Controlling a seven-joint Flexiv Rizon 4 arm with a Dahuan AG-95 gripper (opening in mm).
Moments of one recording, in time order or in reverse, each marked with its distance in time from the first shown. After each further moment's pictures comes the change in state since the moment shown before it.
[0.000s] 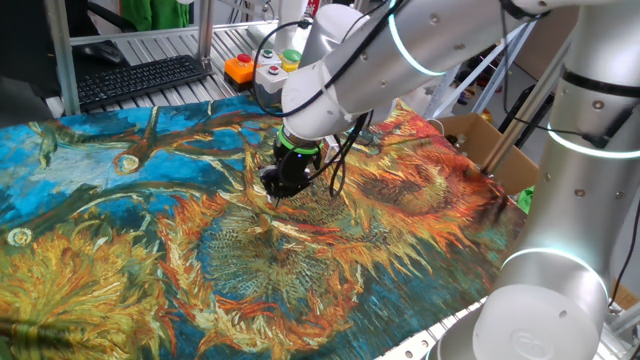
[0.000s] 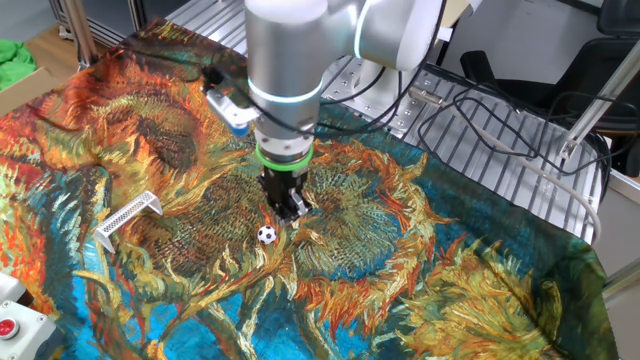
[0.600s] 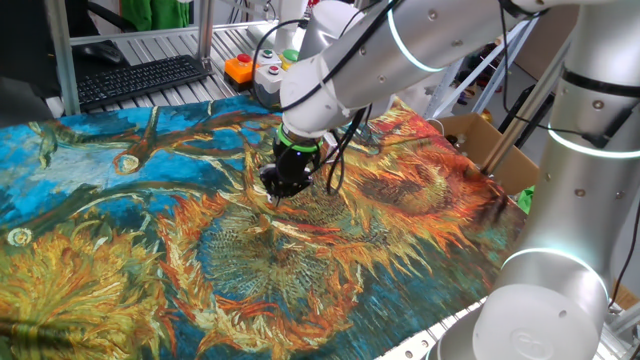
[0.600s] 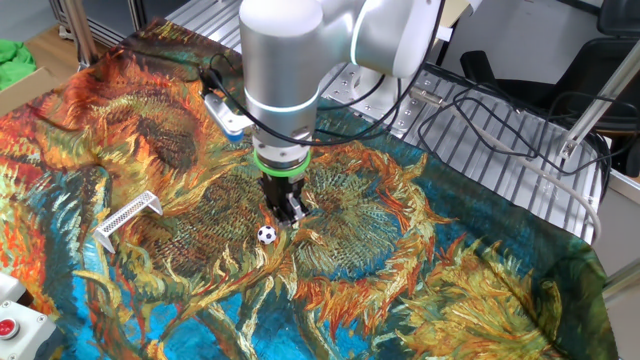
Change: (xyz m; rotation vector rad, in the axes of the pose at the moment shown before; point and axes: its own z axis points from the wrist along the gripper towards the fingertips) arm 0.000 -0.001 0.003 0.009 0.012 0.058
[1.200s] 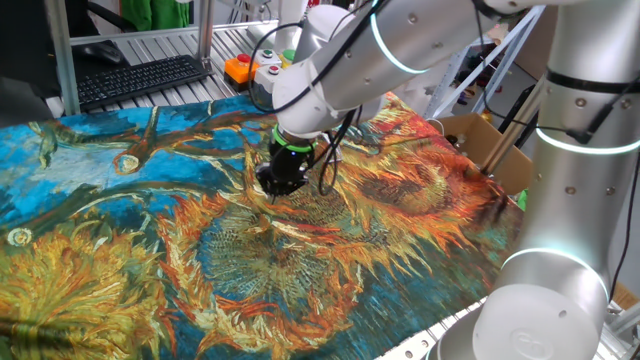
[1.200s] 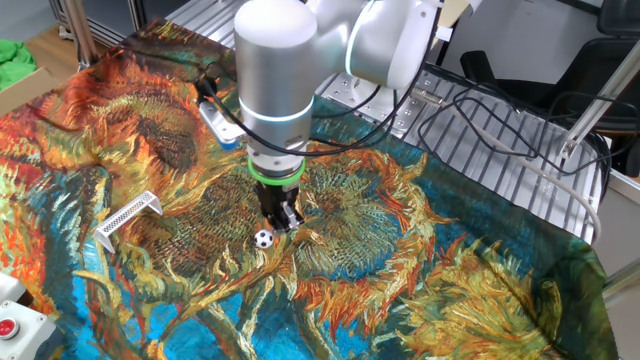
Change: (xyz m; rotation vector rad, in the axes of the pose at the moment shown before) arm -0.020 0.007 0.008 -0.001 -0.012 0.024
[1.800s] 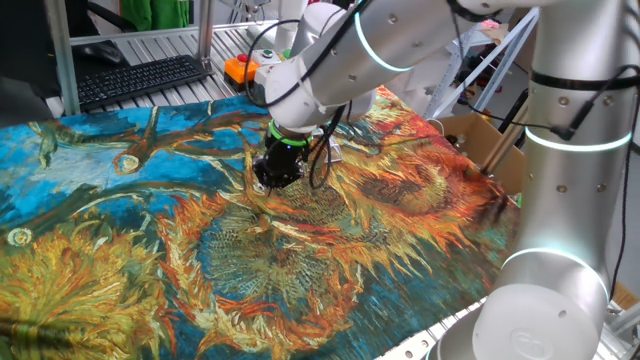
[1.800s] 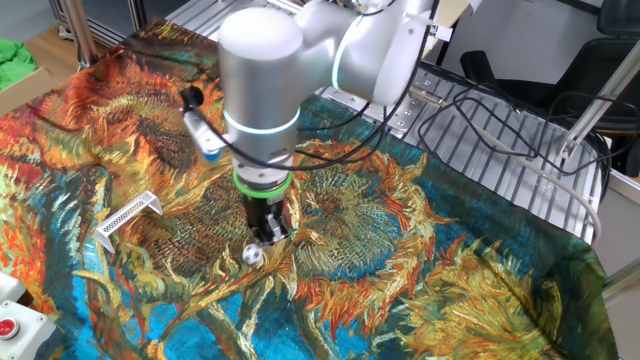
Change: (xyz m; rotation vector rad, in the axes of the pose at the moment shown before) arm -0.042 0.007 0.008 -0.012 -0.026 0.035
